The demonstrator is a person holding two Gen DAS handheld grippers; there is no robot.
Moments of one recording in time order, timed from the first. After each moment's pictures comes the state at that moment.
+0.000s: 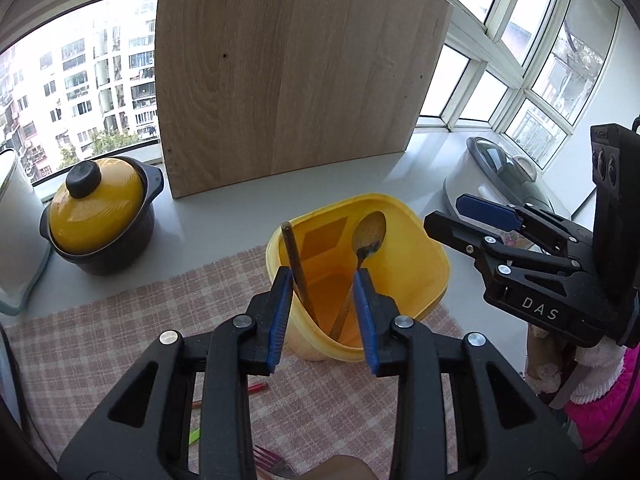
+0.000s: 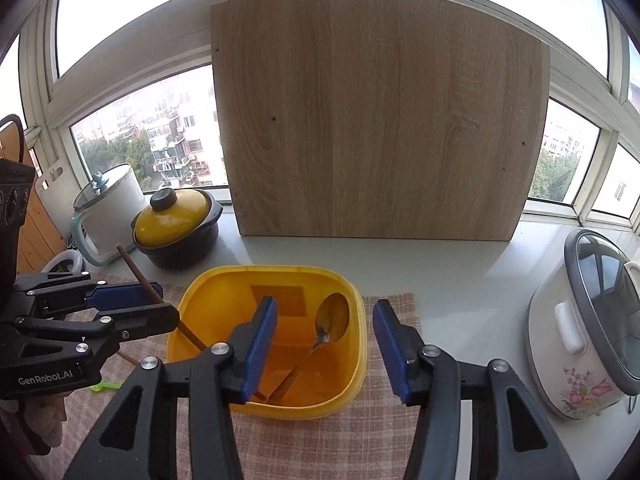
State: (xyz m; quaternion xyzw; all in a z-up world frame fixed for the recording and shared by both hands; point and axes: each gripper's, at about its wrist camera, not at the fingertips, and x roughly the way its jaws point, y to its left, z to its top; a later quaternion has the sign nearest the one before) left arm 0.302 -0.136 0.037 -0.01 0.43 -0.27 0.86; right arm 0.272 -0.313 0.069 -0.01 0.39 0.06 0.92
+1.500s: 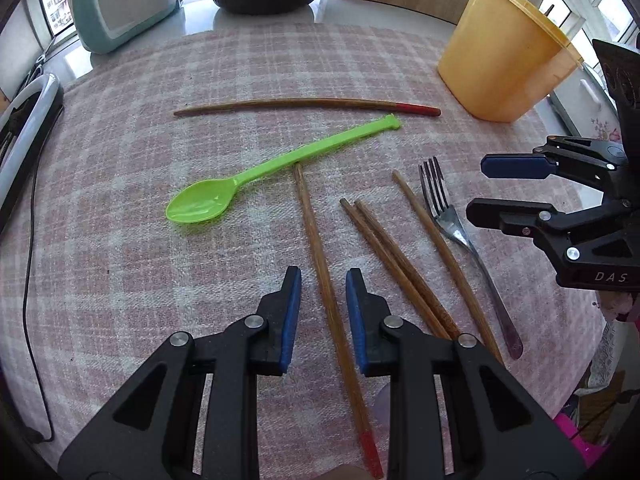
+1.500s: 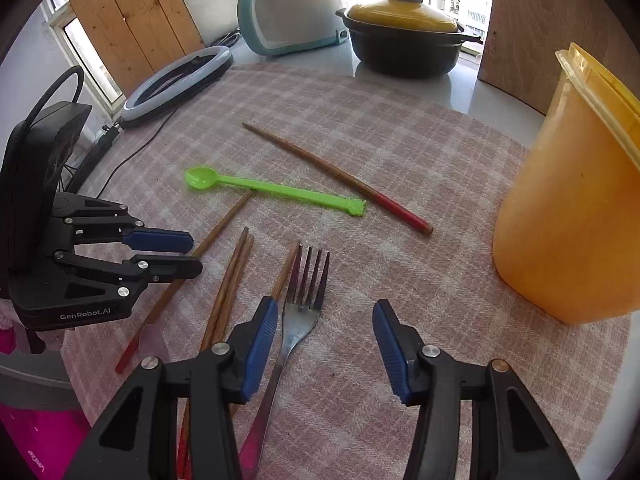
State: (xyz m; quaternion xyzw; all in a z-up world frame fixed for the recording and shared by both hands) left arm 0.169 0.003 -0.116 -0.01 0.57 -0.11 0.81; right arm 0.195 -0.154 -0.082 -0.14 0.54 0.33 0.76
